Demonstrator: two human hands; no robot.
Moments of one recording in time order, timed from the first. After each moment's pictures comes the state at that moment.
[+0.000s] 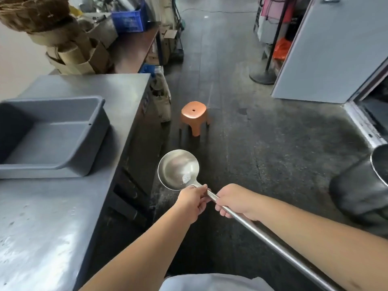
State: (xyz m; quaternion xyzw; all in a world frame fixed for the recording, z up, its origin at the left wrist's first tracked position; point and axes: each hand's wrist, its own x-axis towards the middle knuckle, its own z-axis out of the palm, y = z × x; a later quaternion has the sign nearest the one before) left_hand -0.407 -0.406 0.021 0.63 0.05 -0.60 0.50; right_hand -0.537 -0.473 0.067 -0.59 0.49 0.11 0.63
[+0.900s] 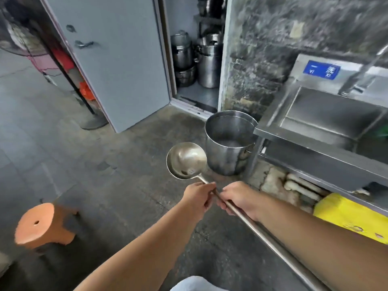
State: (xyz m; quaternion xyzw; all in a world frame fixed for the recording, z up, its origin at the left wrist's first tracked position) left_hand -0.745 -0.717 0.057 0.54 -0.33 -0.75 0.20; right_hand -0.852 -0.634 0.110 -0.29 0.69 -0.33 0.57
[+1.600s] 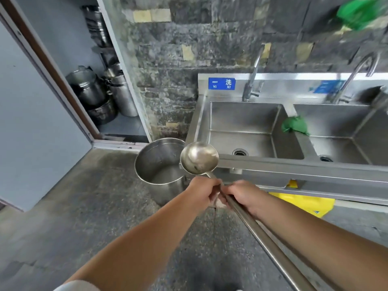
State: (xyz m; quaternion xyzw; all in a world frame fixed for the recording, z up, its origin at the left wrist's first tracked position) left_hand -1.079 -0.747 0.088 0.41 -0.51 -0.76 -0.01; right_hand -1.124 -0.622 0.120 -0.08 0.76 -0.49 0.42
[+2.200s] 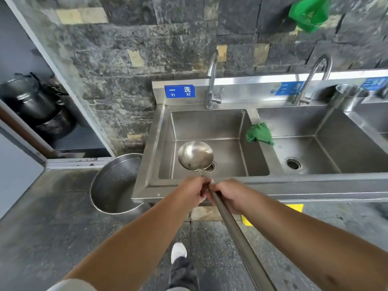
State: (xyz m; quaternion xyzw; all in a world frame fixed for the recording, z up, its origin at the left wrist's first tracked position) left_hand -1.292 -0.727 0.073 0.41 -0.46 -0.79 -0.06; right_hand -1.313 -0.613 0.116 0.12 0.64 -0.61 0.45
